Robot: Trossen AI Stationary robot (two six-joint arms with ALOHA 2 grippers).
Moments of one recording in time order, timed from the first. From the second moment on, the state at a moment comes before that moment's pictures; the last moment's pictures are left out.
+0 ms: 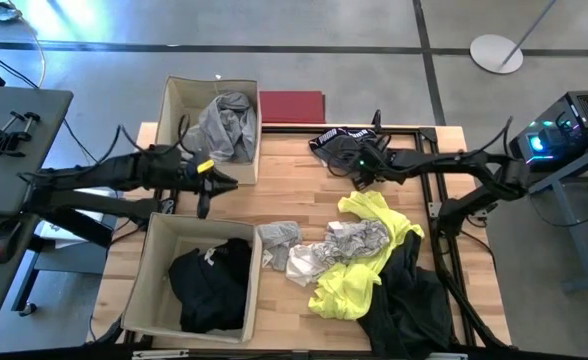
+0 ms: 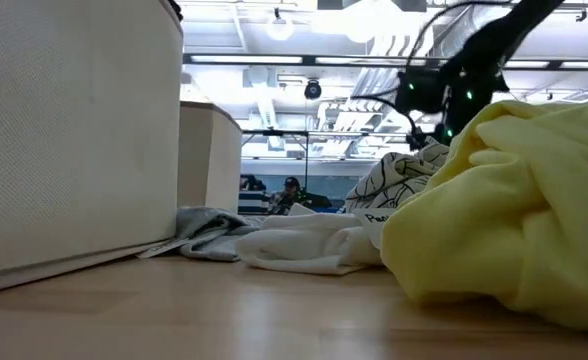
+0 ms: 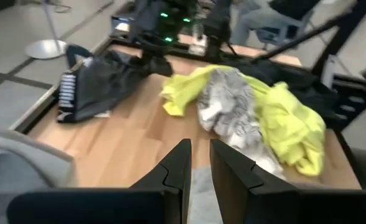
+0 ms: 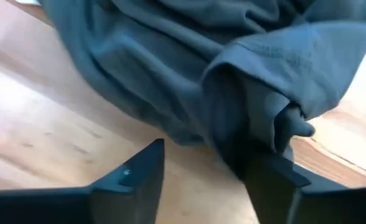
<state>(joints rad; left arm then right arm) 0.08 0.77 0.85 -0.49 -0.03 -0.13 -0.48 1.46 0.73 -0.50 0.37 0.50</state>
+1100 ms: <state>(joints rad) -0.30 1.04 0.84 -0.12 -0.31 0.18 -0.01 1.20 0.74 0.11 0.50 0.18</state>
